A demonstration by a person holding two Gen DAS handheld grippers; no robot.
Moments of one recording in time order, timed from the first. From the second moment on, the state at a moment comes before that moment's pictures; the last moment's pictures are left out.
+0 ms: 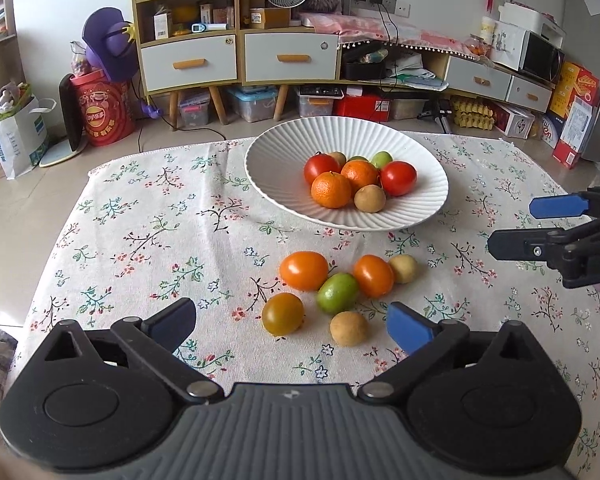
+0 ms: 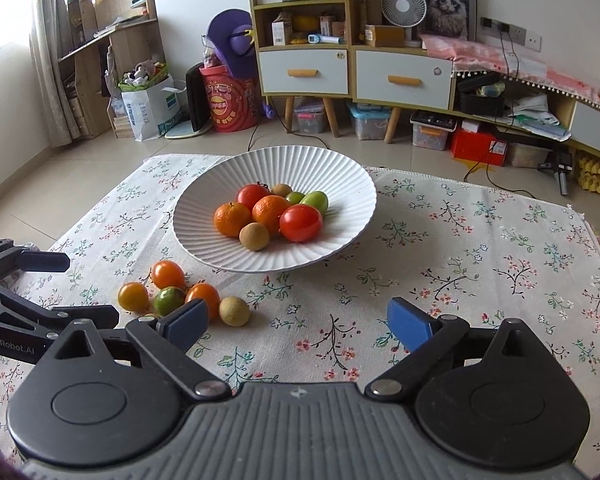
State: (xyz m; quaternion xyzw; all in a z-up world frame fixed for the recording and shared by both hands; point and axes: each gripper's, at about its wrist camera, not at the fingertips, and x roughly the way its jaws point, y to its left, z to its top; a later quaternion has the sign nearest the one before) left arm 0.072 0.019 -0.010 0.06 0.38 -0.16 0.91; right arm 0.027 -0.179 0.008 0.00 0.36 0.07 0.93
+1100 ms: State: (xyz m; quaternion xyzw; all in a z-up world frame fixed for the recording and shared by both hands) left arm 0.075 0.038 -0.055 0.08 0.38 -0.16 0.91; right arm 0.037 -0.148 -0.038 -0.07 0.37 0.07 0.92
